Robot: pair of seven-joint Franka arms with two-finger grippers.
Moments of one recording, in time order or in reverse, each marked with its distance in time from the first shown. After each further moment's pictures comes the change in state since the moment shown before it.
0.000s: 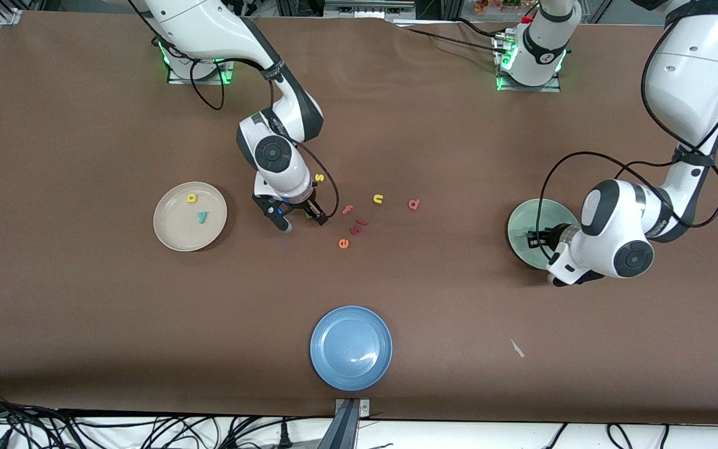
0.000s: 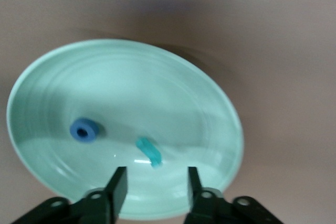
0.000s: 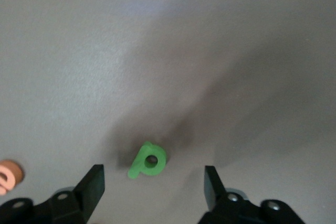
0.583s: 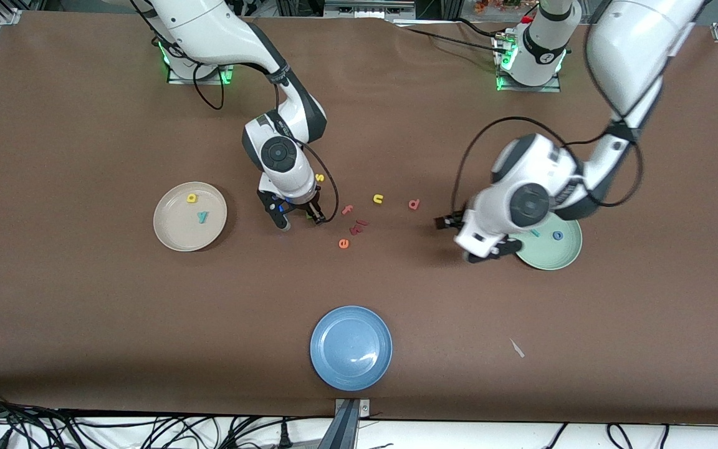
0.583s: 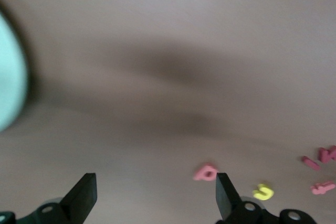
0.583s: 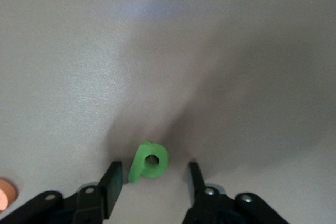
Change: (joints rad) left arm -0.185 -0.038 -0.220 -0.031 0.036 0.153 -0.459; right arm 0.023 0.031 -0.004 0.001 0.000 0.048 0.116
